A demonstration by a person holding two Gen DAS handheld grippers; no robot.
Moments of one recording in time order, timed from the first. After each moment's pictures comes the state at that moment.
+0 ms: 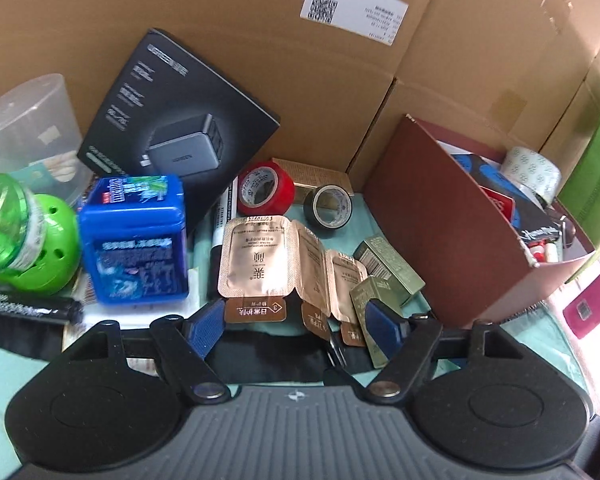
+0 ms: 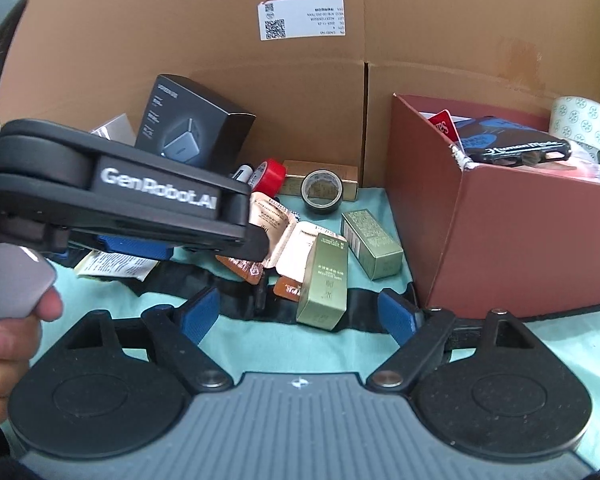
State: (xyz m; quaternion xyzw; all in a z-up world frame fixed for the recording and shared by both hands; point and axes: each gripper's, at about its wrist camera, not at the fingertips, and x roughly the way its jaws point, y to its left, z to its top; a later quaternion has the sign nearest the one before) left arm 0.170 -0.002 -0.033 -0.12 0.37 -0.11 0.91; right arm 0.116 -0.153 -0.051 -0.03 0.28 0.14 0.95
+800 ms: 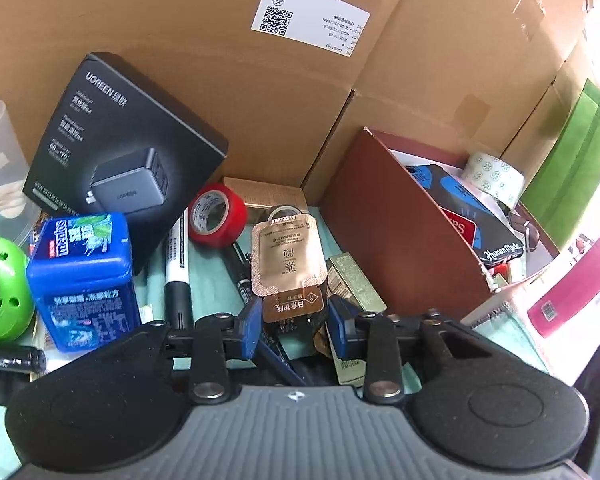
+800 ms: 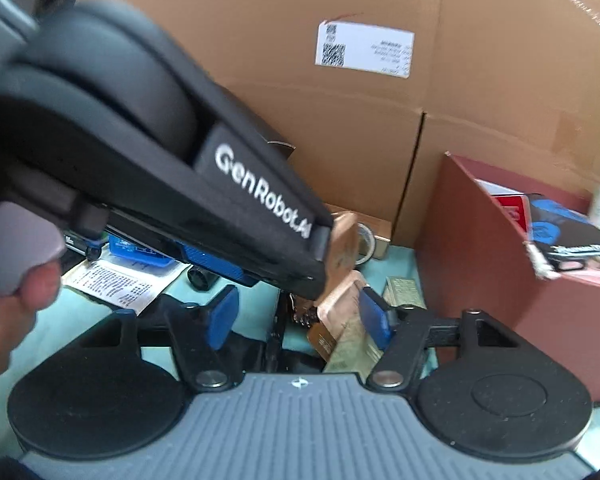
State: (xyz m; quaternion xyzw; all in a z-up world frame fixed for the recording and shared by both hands) left arm 0.188 -0.005 -0.017 -0.13 0.36 -0.17 0.91; right arm 0.139 -0.124 -0.047 -0.11 0.23 0.17 0.95
